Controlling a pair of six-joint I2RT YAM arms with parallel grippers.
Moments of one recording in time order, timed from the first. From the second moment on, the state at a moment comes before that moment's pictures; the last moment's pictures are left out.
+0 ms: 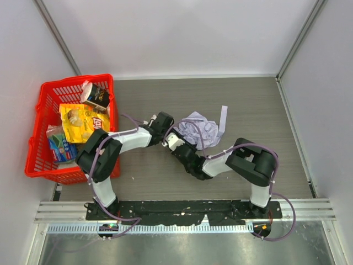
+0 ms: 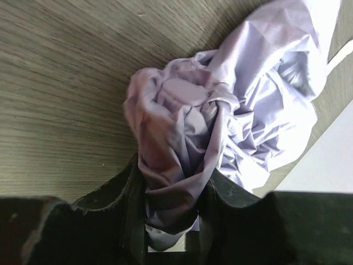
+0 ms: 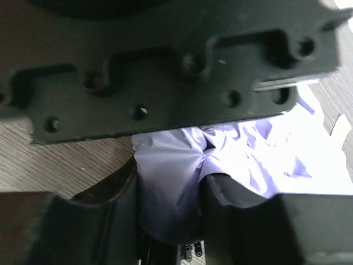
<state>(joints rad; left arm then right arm) -0.64 1.80 1.03 -0.14 0.02 -1.42 1.02 1.84 0.71 0.61 0.66 -0.25</state>
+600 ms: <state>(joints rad) -0.64 1.62 0.76 0.15 -0.07 -1.38 0.80 1.76 0.63 0.68 0.19 -0.01</state>
